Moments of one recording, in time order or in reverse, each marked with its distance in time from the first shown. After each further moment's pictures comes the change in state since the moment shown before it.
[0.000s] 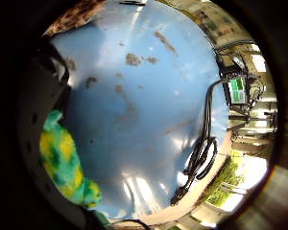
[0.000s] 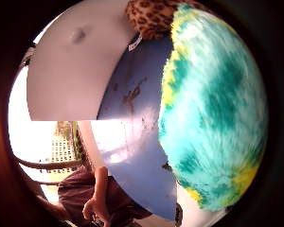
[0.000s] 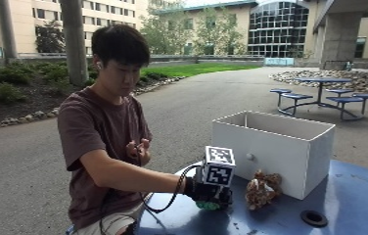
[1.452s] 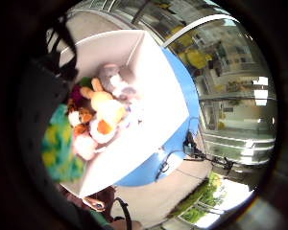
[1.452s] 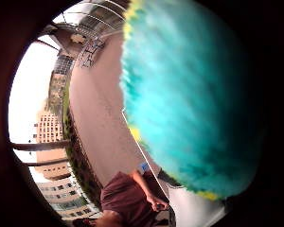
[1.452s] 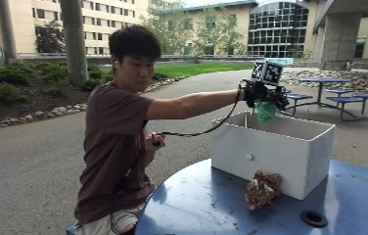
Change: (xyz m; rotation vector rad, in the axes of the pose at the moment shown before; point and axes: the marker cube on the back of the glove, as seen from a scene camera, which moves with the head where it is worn) arm -0.359 -0.199 -0.210 -0.144 0.240 -0.229
